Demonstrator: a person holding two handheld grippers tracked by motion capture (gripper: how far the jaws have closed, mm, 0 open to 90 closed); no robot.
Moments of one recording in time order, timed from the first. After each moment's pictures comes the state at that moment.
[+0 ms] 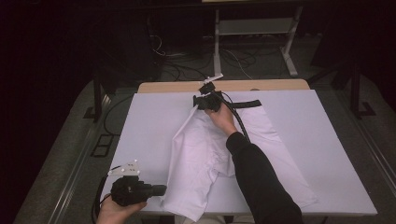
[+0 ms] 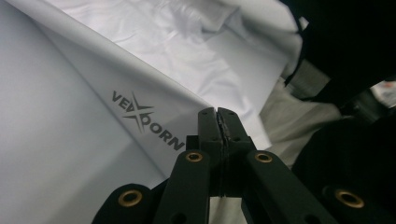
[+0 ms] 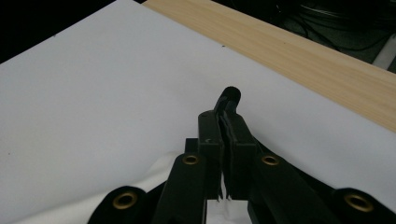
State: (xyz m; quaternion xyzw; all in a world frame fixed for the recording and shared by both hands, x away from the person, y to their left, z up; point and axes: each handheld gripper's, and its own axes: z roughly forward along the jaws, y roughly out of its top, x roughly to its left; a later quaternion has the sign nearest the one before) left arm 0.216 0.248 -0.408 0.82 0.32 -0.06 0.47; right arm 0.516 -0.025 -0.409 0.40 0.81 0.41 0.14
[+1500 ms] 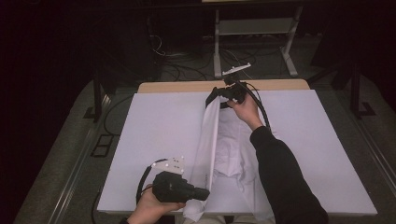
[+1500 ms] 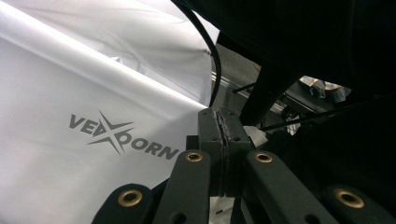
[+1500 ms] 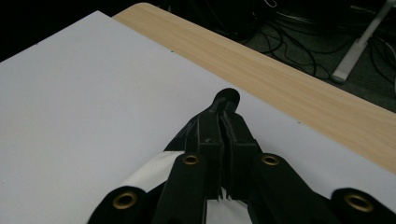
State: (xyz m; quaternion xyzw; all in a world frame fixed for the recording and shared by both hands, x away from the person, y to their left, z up) left arm 0.225 0.140 -0.388 0.85 0.17 -0.14 0.48; right arm 0.513 -0.103 -0.373 0.41 0.80 0.41 0.16
